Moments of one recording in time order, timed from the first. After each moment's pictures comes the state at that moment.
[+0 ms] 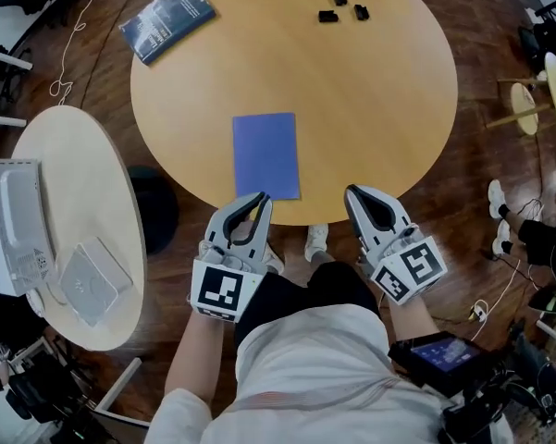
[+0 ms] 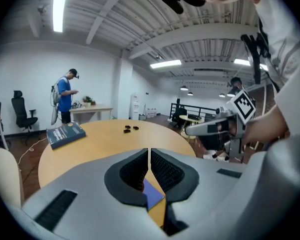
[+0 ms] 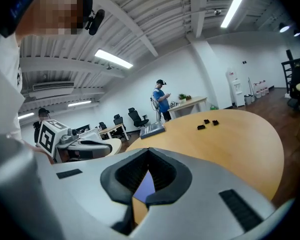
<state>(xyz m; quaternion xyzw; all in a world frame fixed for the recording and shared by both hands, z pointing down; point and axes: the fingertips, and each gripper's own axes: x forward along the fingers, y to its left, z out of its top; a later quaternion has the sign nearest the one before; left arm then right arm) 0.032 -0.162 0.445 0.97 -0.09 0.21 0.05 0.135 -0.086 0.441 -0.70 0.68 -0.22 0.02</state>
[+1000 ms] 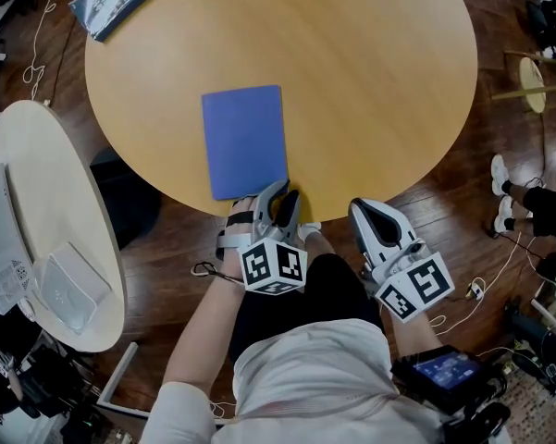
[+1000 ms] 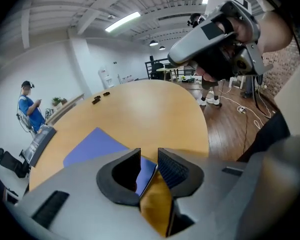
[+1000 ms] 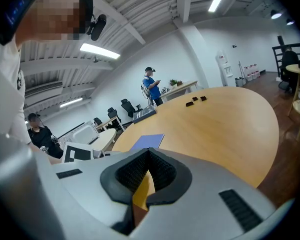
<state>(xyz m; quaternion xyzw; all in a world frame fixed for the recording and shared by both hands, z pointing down) 0.082 -0.100 0.648 0.90 0.02 0.42 -0.14 0.143 -0.050 0.532 -0.70 0.65 -0.31 0.02</state>
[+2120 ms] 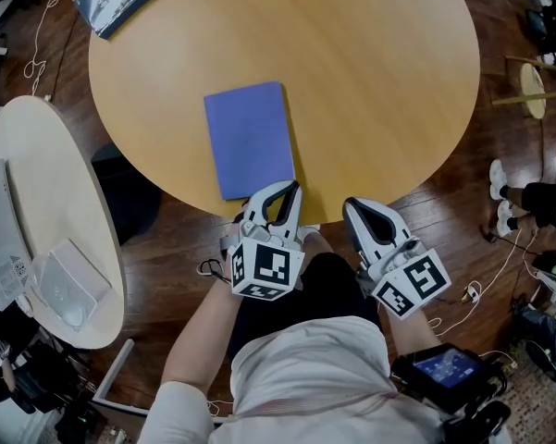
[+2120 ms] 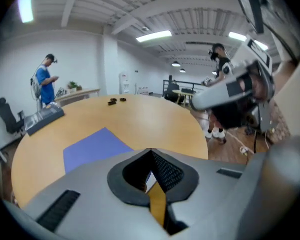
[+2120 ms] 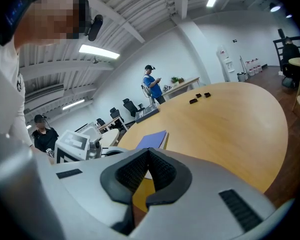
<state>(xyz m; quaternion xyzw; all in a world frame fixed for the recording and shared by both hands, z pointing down) 0.100 -0.116 0.600 0.94 -0.03 0.33 0.02 0.145 -0.062 0.529 -0.68 0.65 -0.32 0.03</state>
